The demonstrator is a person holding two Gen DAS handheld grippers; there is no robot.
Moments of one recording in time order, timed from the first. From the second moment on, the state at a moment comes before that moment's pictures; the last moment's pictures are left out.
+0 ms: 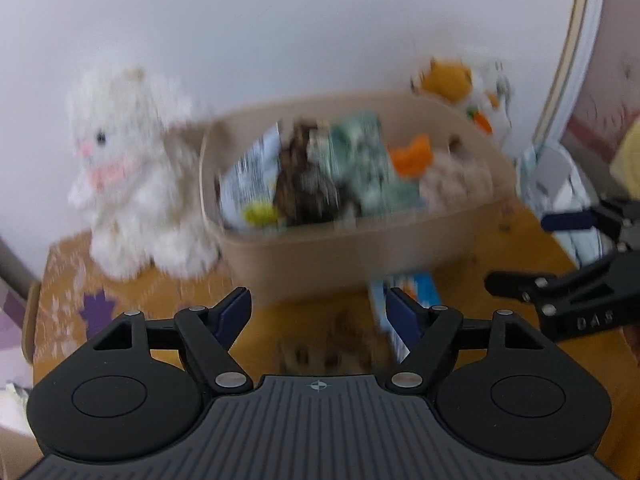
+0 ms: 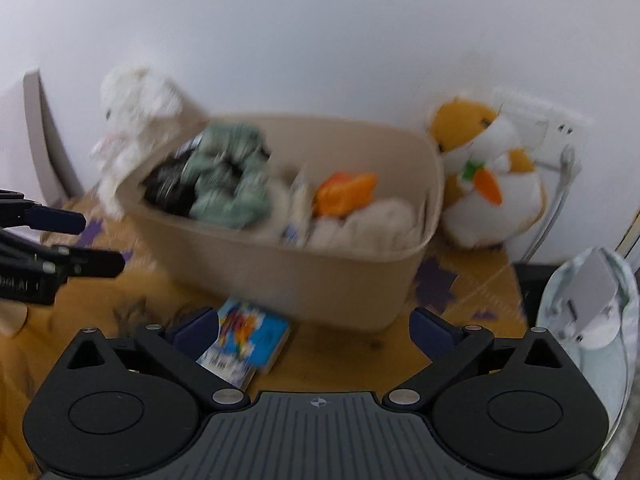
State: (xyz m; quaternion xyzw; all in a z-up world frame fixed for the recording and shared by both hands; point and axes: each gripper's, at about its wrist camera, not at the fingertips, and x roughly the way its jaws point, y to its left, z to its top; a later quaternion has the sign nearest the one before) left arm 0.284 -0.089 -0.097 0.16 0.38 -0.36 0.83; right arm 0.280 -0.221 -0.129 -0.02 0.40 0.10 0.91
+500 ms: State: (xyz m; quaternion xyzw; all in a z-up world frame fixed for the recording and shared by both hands) left arm 0.267 -0.061 -0.168 0.16 0.49 -0.35 0.78; right arm 0.286 -0.156 -0.179 -0.03 0.48 0.09 0.87
